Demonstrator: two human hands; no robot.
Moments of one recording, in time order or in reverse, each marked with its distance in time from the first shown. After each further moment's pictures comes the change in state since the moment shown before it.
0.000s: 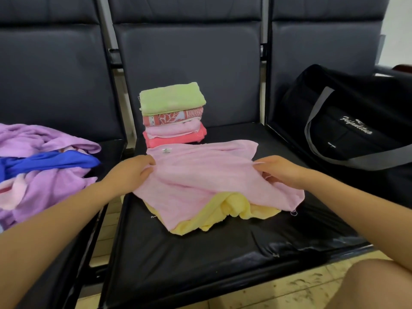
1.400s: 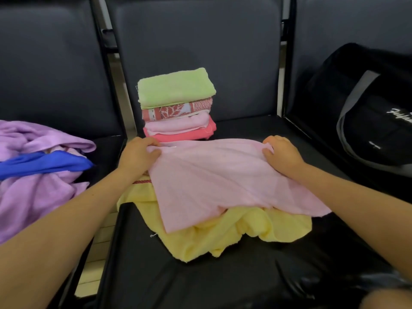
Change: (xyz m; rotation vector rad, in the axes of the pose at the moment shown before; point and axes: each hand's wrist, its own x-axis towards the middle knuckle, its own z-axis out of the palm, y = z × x) left_hand 0.072 -0.015 0.029 -0.218 0.222 -0.273; right_hand 0.112 0.027 -0.002 -0.689 0.526 -0.191
